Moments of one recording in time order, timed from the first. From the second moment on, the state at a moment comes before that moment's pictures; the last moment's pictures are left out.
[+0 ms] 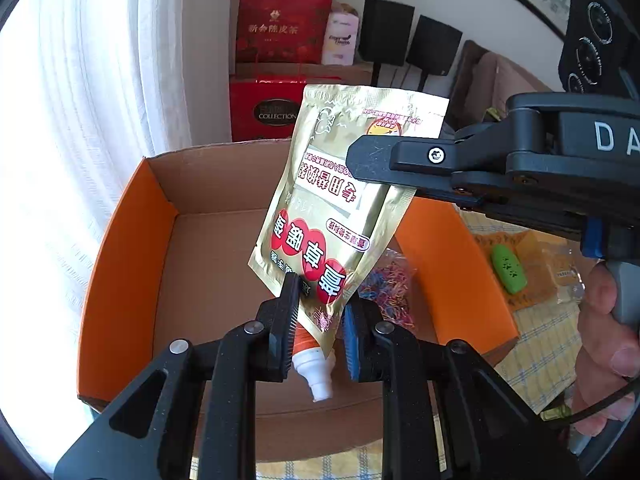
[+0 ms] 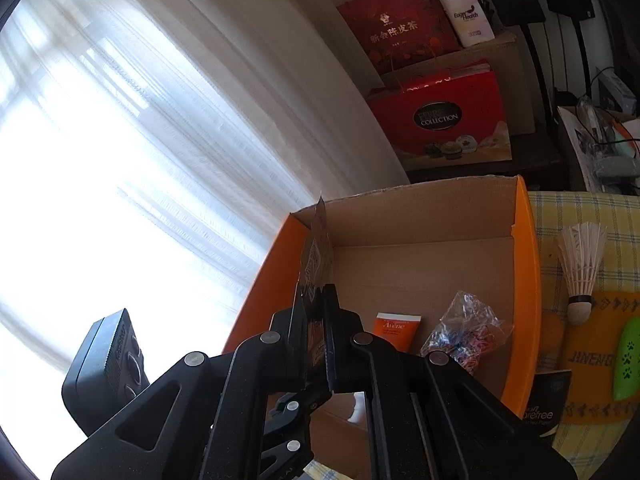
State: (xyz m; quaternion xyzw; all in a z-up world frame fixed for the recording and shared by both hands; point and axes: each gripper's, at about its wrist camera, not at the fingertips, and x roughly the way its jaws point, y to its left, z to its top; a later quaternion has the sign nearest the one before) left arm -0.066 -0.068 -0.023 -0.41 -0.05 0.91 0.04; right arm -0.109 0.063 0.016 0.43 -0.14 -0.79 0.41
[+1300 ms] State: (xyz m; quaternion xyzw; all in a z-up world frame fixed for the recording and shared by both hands) left arm -0.208 -0.023 -0.089 -0.58 0.14 0.80 0.07; right arm -0.179 0.116 -0.007 0.45 -0.13 -0.85 0.24
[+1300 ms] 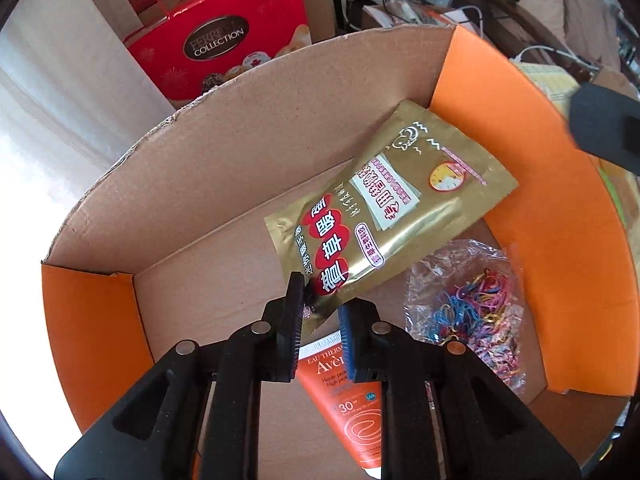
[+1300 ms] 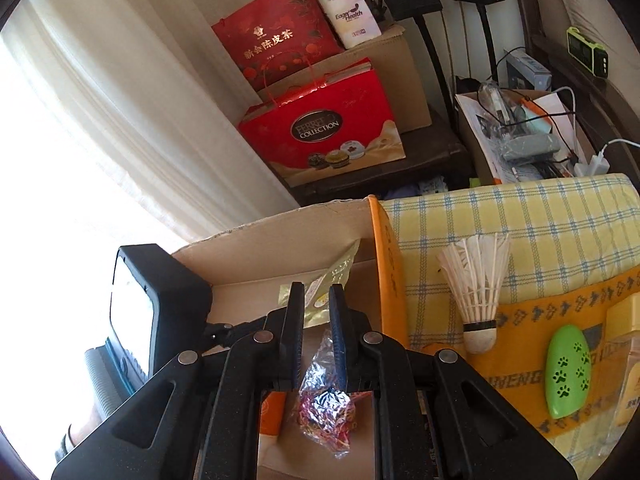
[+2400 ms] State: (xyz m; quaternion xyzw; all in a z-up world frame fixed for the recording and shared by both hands) left arm -0.140 -0.042 -0.030 -0.53 -0.02 0.84 0.12; right arm -0.123 0.137 -0.044 0.51 0.00 -0.82 0.26
